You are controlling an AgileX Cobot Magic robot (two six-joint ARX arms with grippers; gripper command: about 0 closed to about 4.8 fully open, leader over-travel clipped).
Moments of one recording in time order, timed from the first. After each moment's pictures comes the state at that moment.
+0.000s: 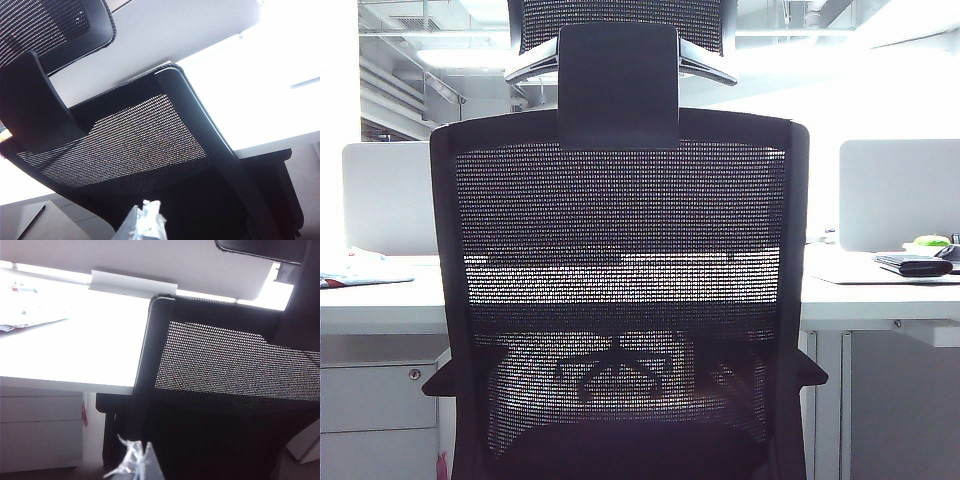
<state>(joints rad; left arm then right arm) -0.19 0.26 0.35 -0.15 -0.09 -0.18 0.18 0.43 0.29 0.16 -0.13 0.50</state>
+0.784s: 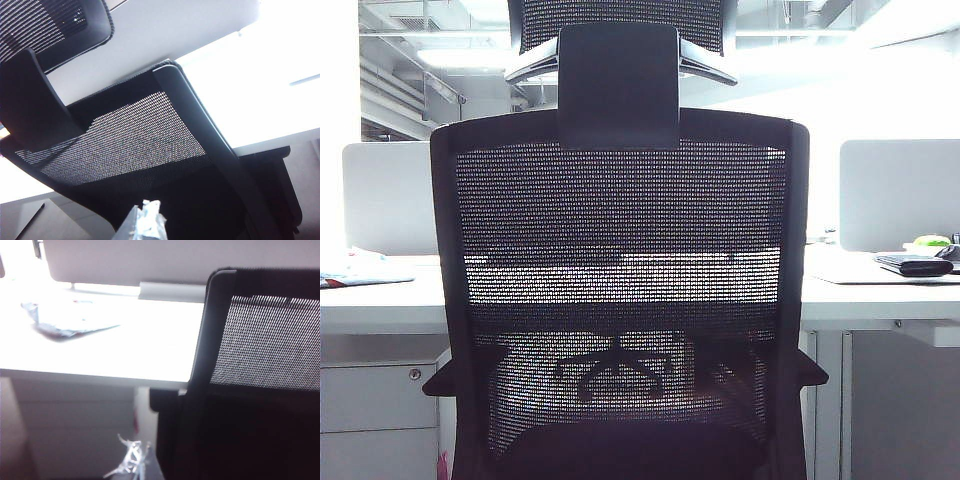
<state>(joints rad) -0.07 0.00 0.11 -0.10 -0.11 -0.05 0.18 0.43 0.29 0.15 -0.13 0.50</state>
